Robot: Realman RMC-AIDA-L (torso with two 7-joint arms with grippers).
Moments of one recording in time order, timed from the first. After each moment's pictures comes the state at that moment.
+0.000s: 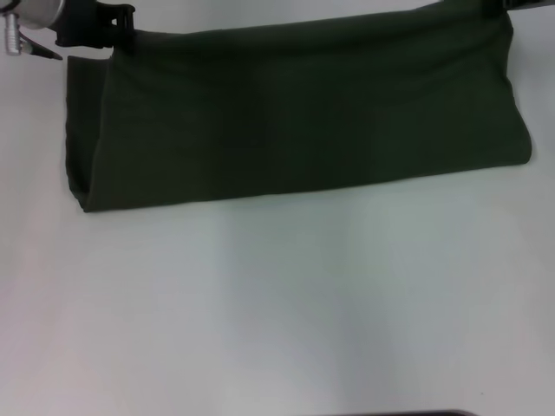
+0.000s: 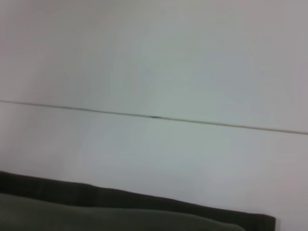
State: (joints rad) left arm -1.00 -2.01 -2.30 -0.62 -0.35 1.04 -2.87; right arm 0.79 1.97 -0.81 -0.83 -2.61 -1.08 2.49
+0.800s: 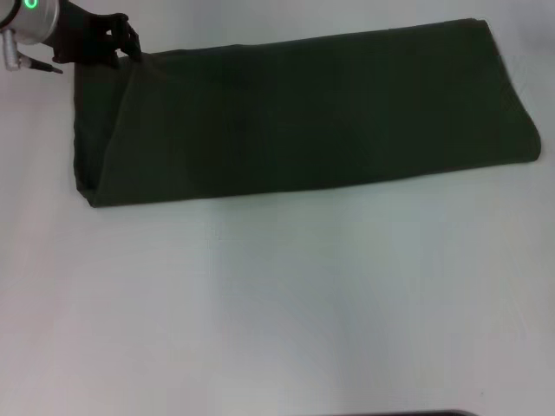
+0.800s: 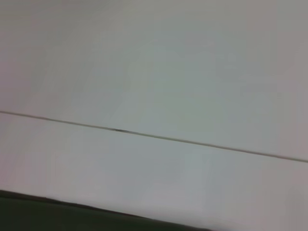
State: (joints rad) left arm -0.96 -2.02 -2.32 -0.64 -0.36 1.05 -2.93; right arm 0.82 1.93 -0.84 -0.82 -2.68 -1.03 2.53
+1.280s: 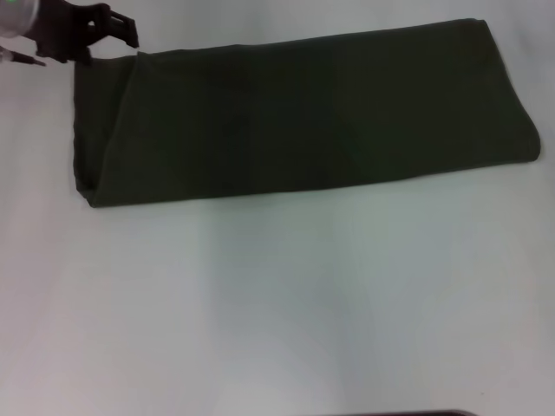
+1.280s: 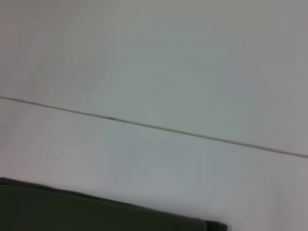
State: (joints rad) left arm -0.94 -2.01 -2.36 -0.67 -0.36 1.07 -2.93; right arm 0.87 1.92 -0.82 -0.82 -2.78 -1.10 2.57
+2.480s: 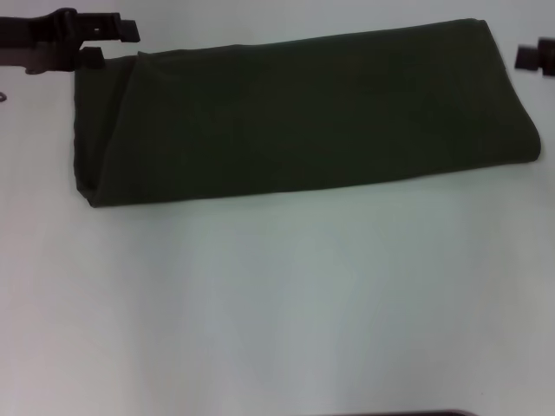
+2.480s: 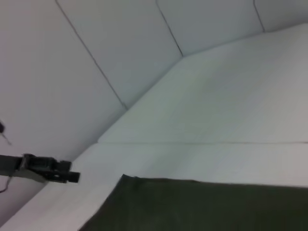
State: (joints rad) left arm -0.64 -2.01 -2.45 -0.90 -0.92 1.40 -2.53; right arm 0.39 1.96 -0.54 -0.93 -1.97 -1.66 1.92
